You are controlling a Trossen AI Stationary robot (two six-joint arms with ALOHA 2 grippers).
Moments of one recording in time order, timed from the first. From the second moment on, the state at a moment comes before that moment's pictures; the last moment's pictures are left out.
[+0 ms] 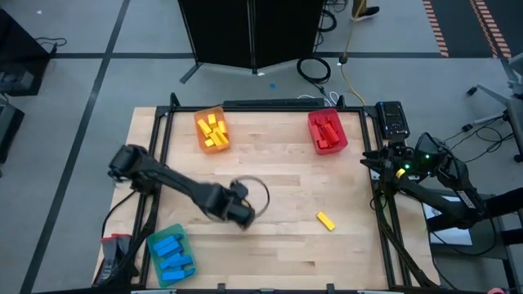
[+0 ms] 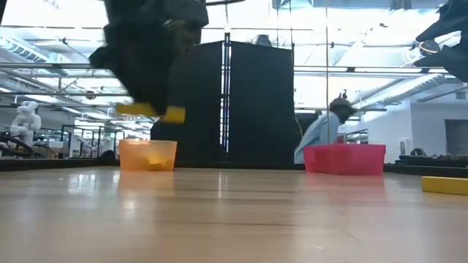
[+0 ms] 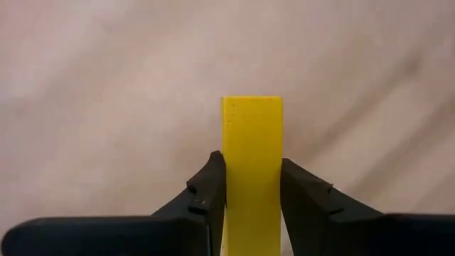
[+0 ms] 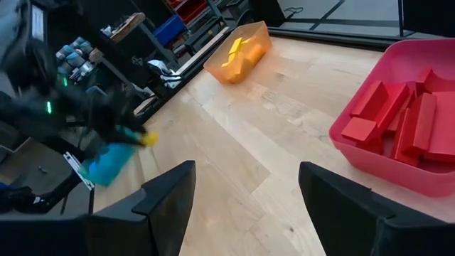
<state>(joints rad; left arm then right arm) -0.37 1.82 1.38 -0.99 -0.23 -1.17 -0.56 0.01 0.62 -0.96 -0.26 0.54</state>
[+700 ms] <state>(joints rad) 0.31 1.50 1.38 -1.24 -0.62 -1.12 -0.56 0.01 0.62 -0.95 -0.26 0.56</state>
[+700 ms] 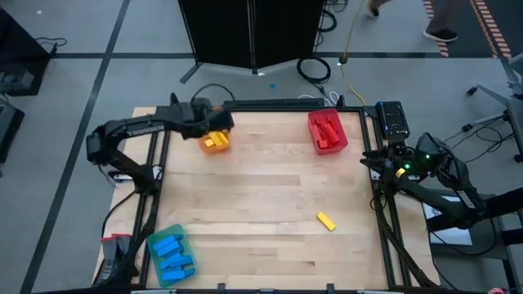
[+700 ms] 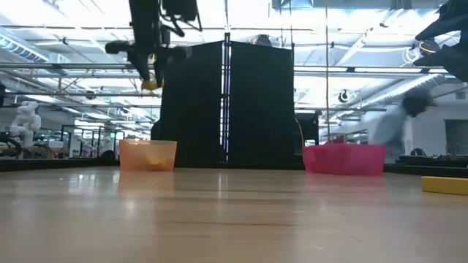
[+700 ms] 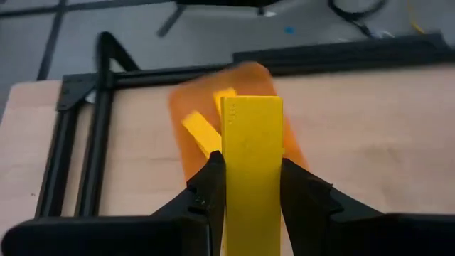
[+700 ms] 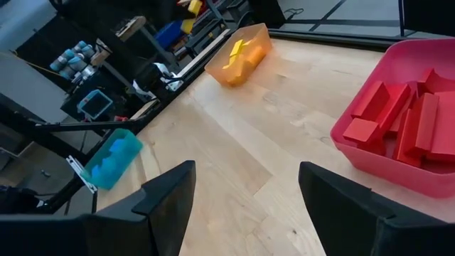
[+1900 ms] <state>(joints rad) 0.38 1.55 0.93 -0.81 -0.63 -1.43 -0.56 0.01 0.62 -0.96 -0.26 0.56</state>
